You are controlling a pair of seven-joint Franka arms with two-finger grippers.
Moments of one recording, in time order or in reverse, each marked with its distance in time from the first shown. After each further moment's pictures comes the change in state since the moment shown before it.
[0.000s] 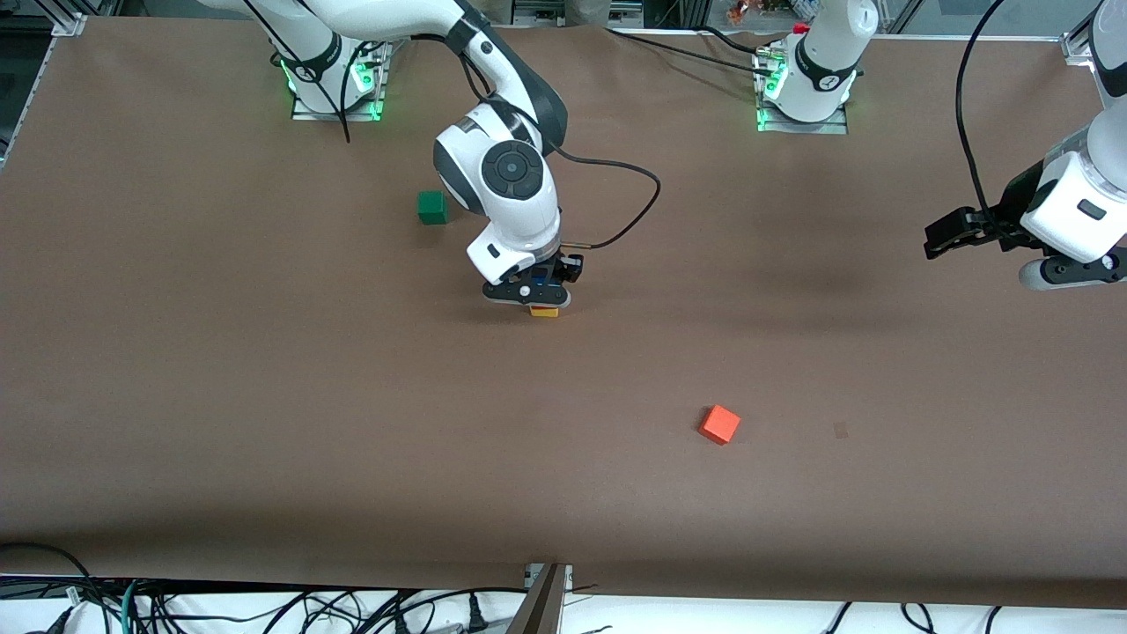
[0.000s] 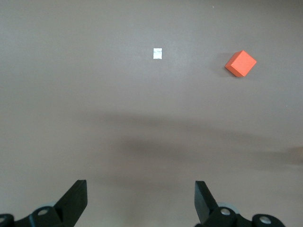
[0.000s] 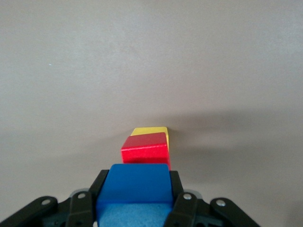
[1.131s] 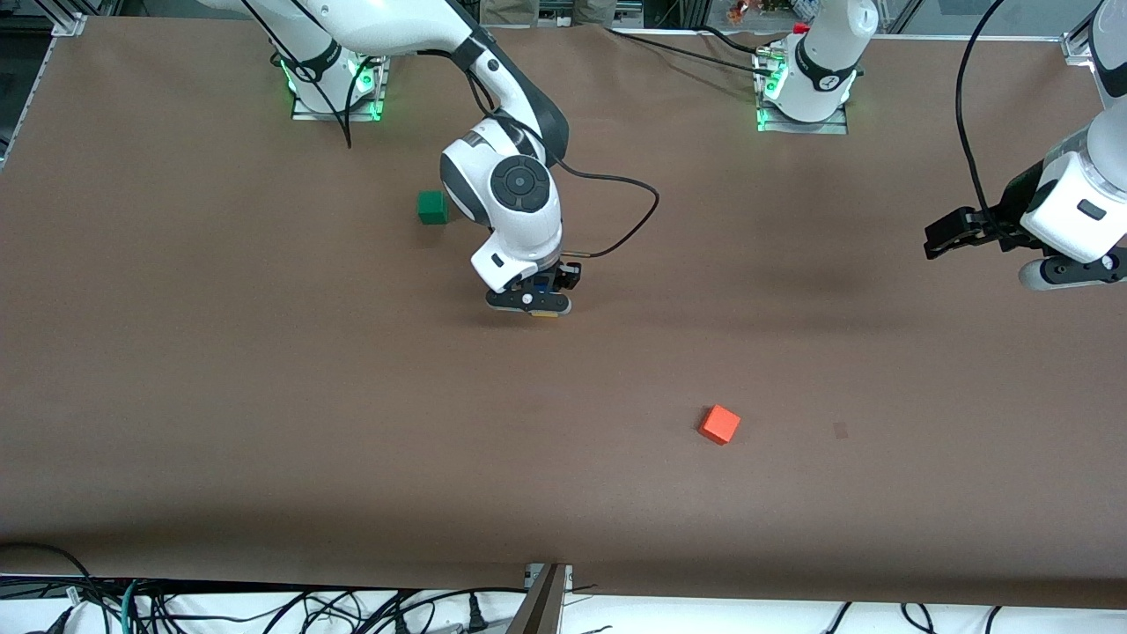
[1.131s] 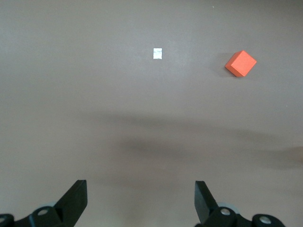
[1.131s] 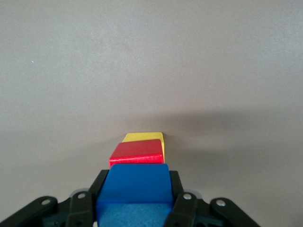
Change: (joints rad) left arm 0.000 0.000 0.000 0.000 0.000 0.000 0.000; right arm 0.001 0.036 0.000 0.001 -0.017 0.024 0.000
